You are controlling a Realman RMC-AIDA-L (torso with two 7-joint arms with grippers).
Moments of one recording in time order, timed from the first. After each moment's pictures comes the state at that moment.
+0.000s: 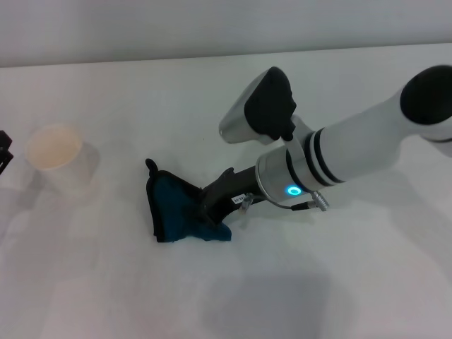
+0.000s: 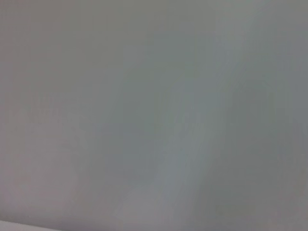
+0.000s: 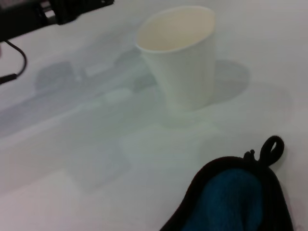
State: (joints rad) left arm -0.29 -2.08 1.41 0.14 -2.84 -1.21 2.53; right arm 0.68 2.03 -1.96 -0.75 1.47 0.78 -1.00
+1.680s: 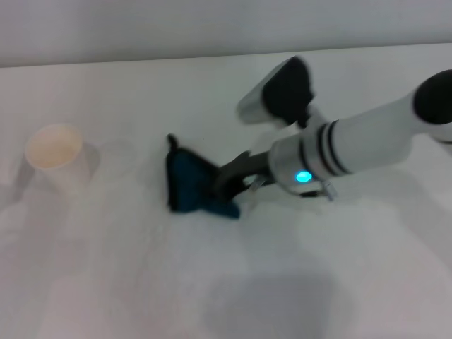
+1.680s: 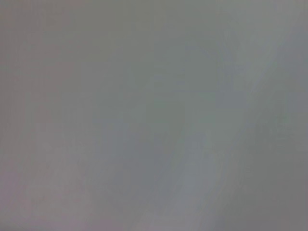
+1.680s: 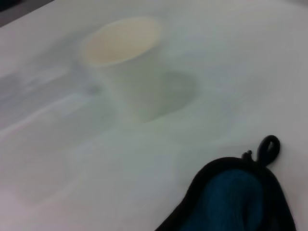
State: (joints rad) left arm -0.28 -2.07 1.39 0.17 -2.89 -1.24 2.48; right arm 0.67 2.01 -1.92 -0.69 1.53 0.68 -1.01
